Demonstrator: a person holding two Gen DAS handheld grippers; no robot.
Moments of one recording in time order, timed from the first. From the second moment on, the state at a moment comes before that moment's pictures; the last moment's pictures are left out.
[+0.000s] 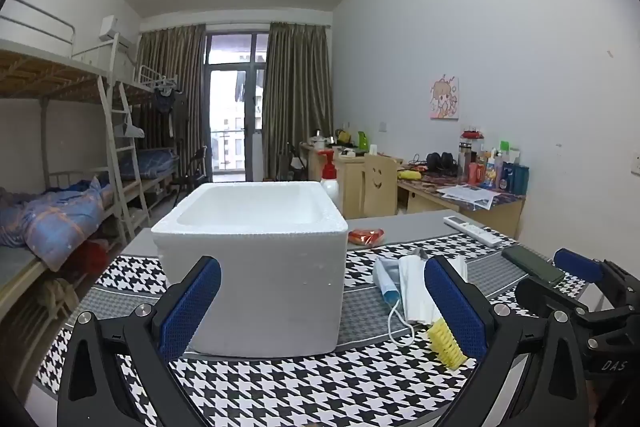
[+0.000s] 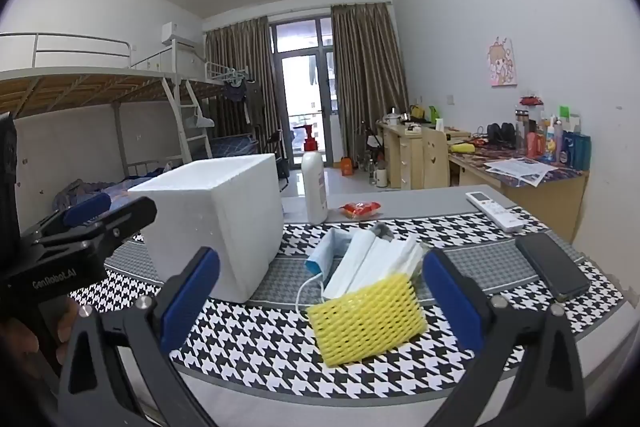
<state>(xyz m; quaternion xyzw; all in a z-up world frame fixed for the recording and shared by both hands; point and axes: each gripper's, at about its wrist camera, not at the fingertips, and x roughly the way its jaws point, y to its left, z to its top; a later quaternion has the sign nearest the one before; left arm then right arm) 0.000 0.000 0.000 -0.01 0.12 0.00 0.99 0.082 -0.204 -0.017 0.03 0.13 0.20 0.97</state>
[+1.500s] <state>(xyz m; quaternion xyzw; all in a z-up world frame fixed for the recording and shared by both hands) 0.002 -0.009 -0.003 -0.01 0.11 0.00 0.99 0.082 -0.210 -0.014 0.02 0.13 0.20 0.97</state>
